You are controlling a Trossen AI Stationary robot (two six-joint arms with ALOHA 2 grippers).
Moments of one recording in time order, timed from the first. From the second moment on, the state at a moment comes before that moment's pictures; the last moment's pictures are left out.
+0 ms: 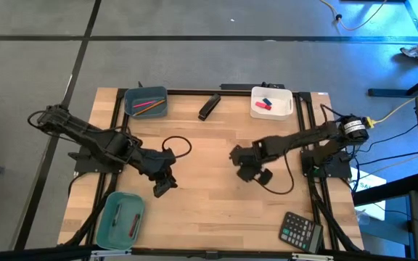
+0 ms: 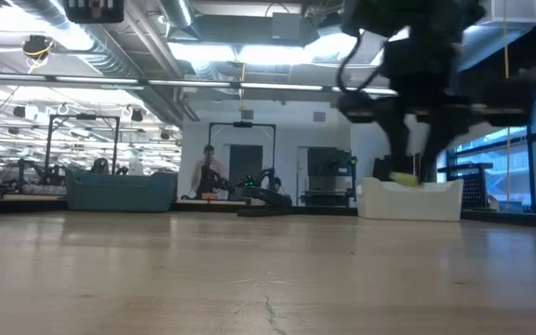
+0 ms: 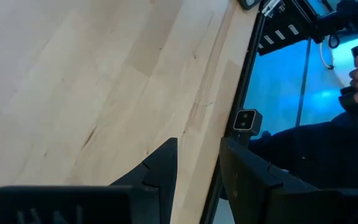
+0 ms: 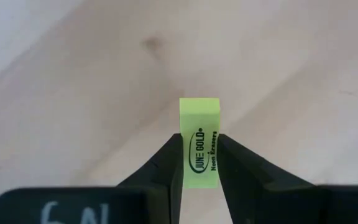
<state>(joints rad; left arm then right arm) -0.37 1.22 1.10 -0.67 0.02 -0.95 0.16 1.62 1.03 -0.71 -0.04 -0.73</state>
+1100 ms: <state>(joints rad) -0.09 0.83 1.10 -0.89 0.02 -0.44 -0.21 1.62 1.35 -0.82 0.11 -0.45</state>
